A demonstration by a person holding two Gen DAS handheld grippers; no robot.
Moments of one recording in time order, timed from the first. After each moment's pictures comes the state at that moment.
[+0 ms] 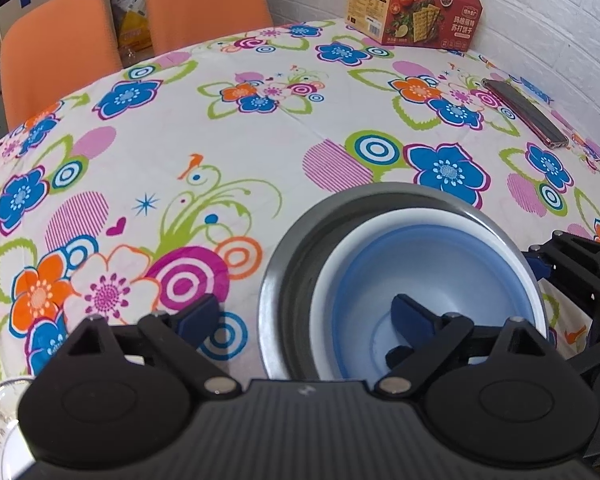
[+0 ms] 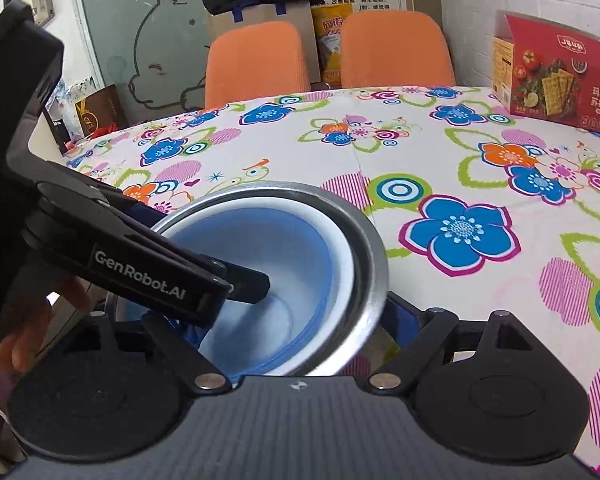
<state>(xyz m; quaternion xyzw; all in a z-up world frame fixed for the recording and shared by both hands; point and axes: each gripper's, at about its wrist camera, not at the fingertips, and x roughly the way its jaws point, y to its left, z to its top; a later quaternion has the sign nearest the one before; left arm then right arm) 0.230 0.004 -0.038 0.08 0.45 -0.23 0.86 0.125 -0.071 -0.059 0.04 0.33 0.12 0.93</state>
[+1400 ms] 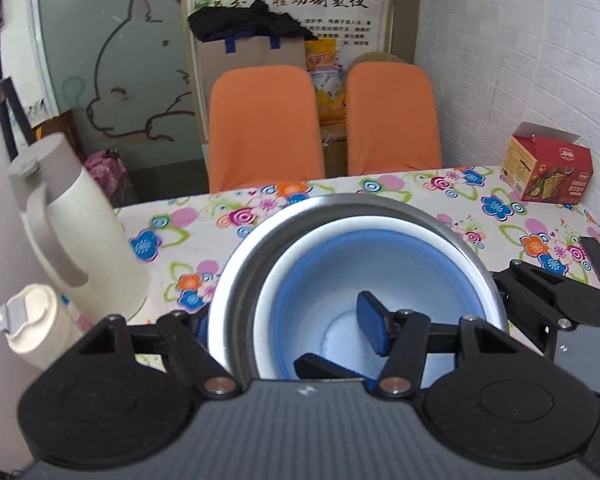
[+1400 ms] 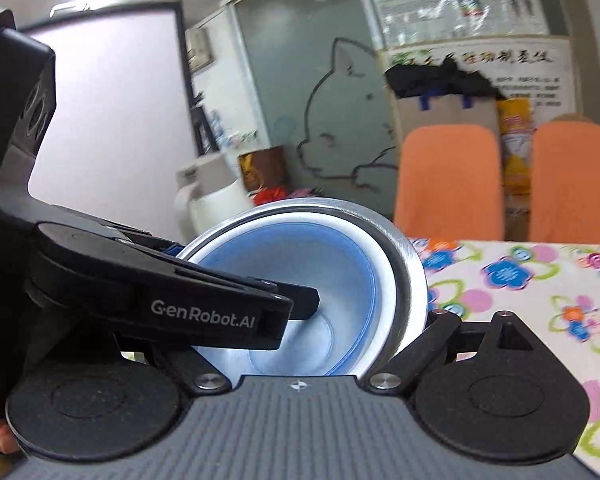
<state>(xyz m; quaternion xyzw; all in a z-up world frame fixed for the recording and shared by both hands) 0.145 0.176 0.146 0.01 0.37 -0.01 0.93 0.135 0.092 0.087 0.04 0.23 0.34 0.91</state>
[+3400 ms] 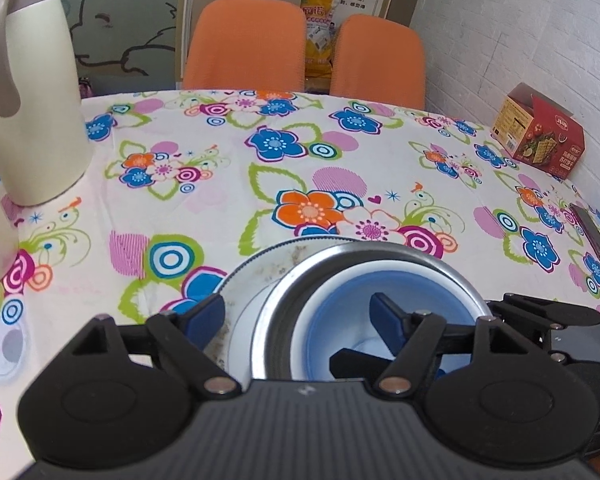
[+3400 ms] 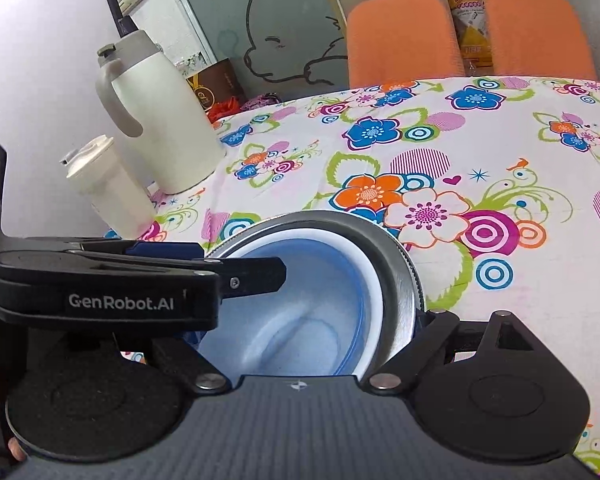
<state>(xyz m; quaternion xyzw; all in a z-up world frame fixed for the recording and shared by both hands) 0.130 0.191 0.013 -0.07 0.39 -0.06 0.92 0.131 0.077 -0.026 0.08 0.37 0.28 0.89</state>
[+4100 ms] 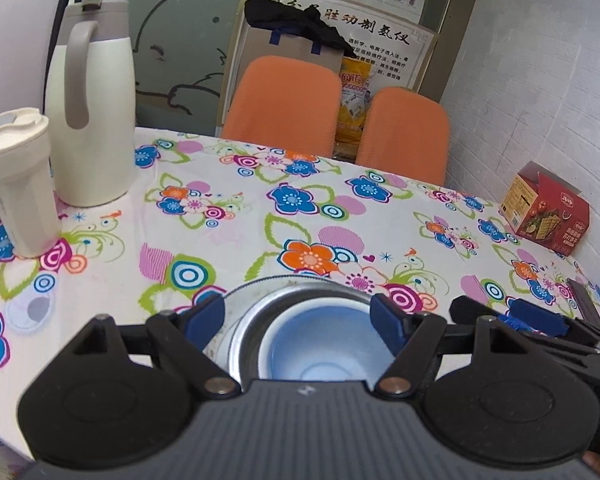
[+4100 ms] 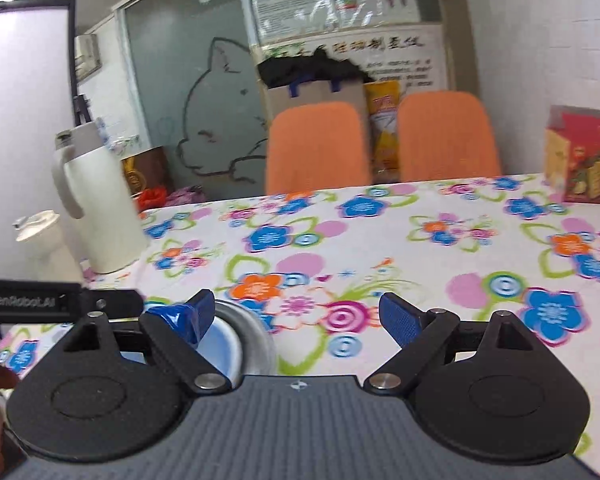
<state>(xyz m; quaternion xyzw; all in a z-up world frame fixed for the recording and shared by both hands) 0.079 0.168 0.040 -0.12 0.31 0.01 0.94 0.089 0.011 0.006 0.05 0.22 0.14 0.96</state>
